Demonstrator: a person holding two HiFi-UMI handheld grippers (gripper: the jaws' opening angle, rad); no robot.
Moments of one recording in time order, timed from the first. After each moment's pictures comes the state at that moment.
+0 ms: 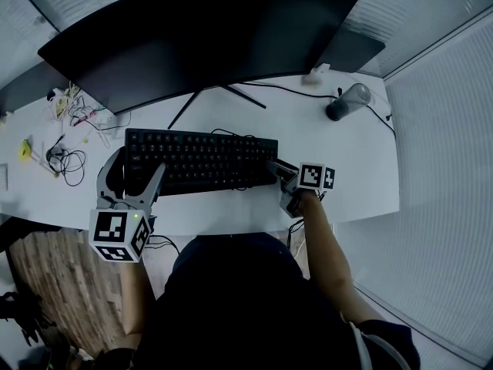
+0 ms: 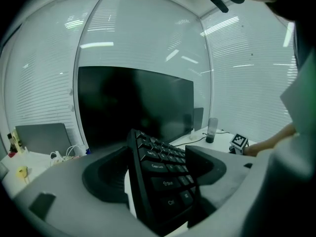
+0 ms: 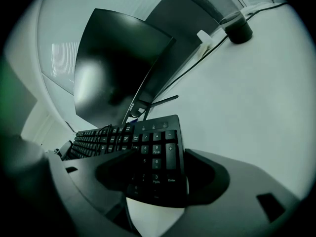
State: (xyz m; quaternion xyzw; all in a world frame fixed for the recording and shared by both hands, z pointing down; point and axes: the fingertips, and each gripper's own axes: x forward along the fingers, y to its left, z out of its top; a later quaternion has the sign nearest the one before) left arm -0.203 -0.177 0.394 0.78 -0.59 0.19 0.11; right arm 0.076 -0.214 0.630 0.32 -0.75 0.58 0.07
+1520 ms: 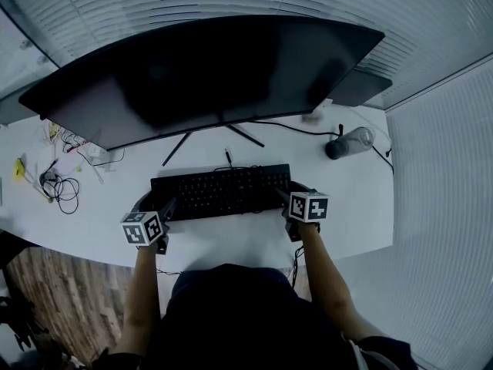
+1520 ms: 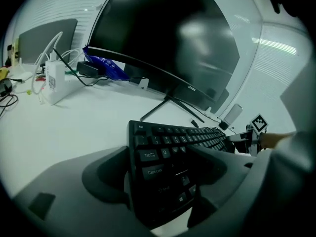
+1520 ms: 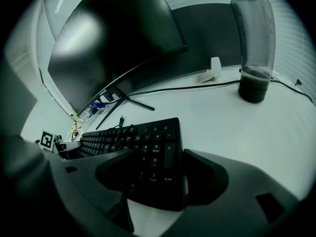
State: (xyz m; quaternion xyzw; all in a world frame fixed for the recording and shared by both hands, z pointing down) left arm -0.231 -0.211 0.656 0.72 -0.55 0.16 0.39; right arm 0.127 -0.276 0.667 0.44 -0.74 0.41 0.28
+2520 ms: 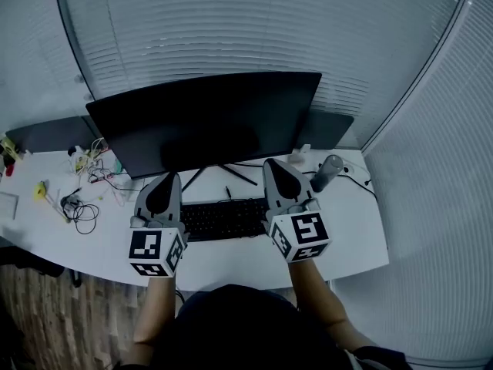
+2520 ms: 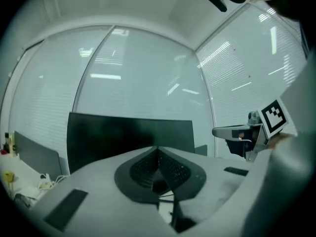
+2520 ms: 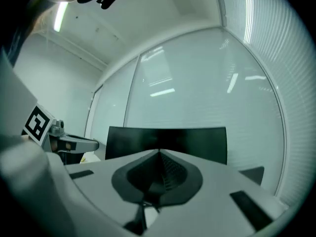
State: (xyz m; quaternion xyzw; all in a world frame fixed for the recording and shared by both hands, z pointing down) left arm -0.143 -0.210 0.275 0.78 -0.62 0.03 0.00; right arm 0.038 -0.251 0.261 0.47 -0.88 -0.02 0.00
